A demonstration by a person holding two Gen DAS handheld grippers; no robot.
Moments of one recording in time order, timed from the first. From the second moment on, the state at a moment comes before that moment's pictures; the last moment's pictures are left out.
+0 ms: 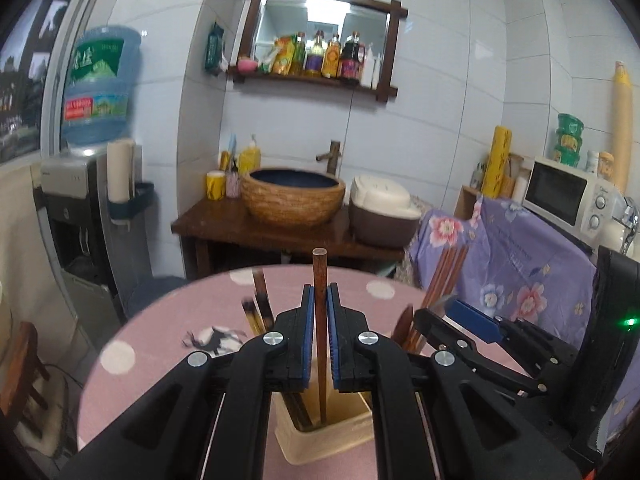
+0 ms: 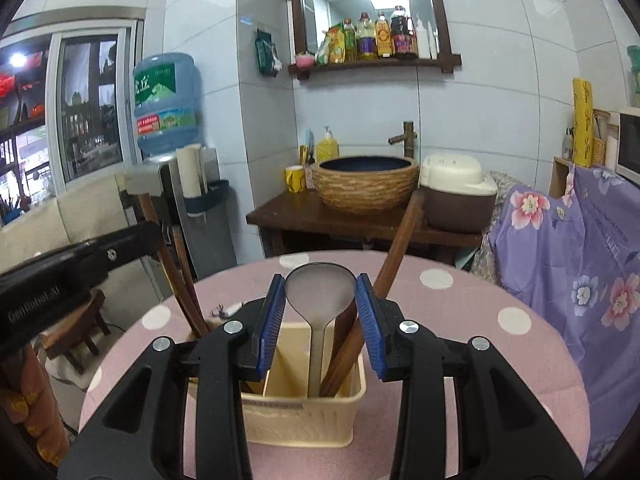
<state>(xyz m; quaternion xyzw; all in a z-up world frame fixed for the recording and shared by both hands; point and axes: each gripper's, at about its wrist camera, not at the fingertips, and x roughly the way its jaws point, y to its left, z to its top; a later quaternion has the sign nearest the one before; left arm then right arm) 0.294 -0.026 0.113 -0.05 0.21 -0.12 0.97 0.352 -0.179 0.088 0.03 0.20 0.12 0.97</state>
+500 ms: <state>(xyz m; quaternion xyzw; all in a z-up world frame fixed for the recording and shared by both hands) 0.275 -0.018 0.084 -0.06 0.21 -0.12 0.97 0.325 -0.192 0.054 0.04 0.19 0.11 0.97</state>
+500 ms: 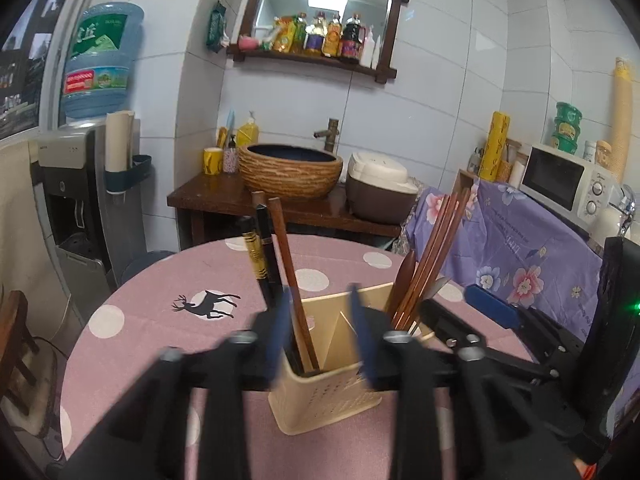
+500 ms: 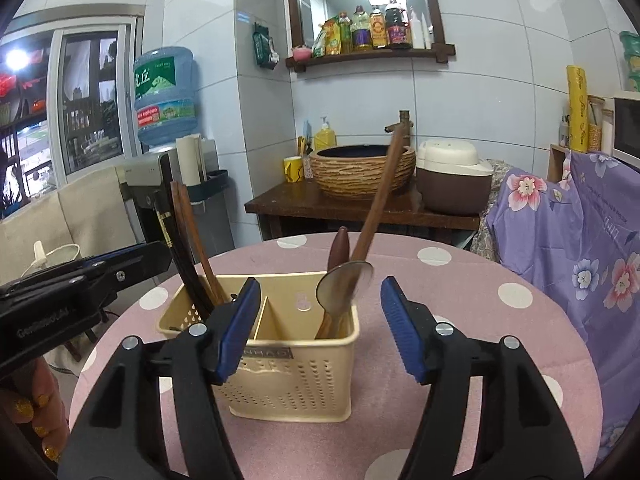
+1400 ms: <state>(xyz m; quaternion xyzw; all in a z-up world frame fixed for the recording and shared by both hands) 0.031 0.018 -0.031 -0.05 0.16 -0.03 0.99 0.048 -0.241 -0.059 0.06 0.16 0.10 0.98</state>
